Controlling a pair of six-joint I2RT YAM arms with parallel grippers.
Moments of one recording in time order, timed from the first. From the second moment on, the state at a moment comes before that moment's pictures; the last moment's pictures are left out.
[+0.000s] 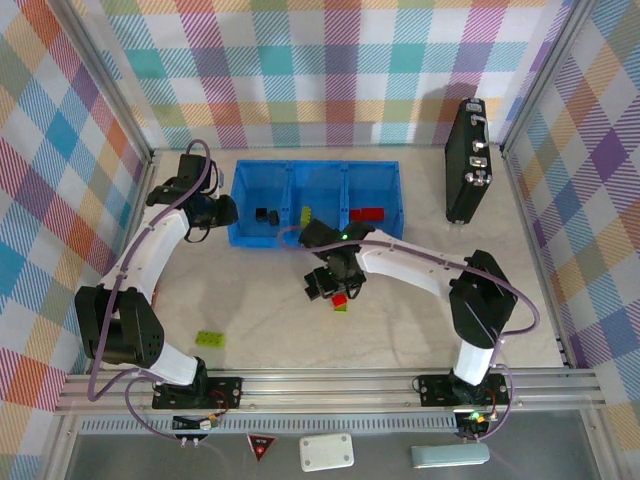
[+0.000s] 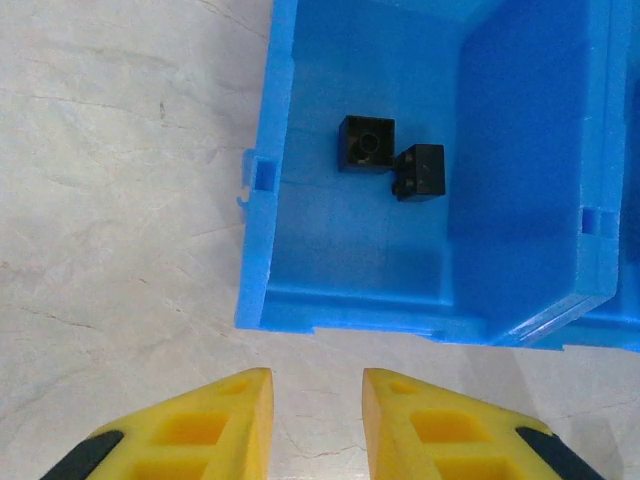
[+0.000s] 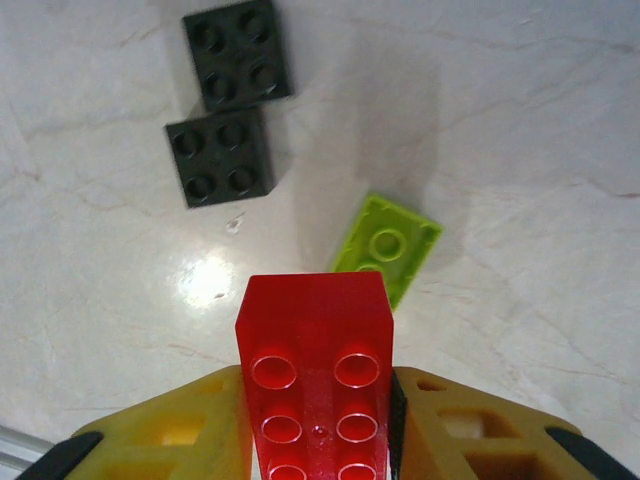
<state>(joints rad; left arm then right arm) -0.11 1.50 1.33 -0.83 0.06 -0.27 0.92 1.77 1.42 -1.04 0.02 0.54</state>
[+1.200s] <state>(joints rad) -0.11 1.50 1.32 -0.81 0.06 -0.26 0.46 2.17 2.02 -1.20 0.07 0.31</state>
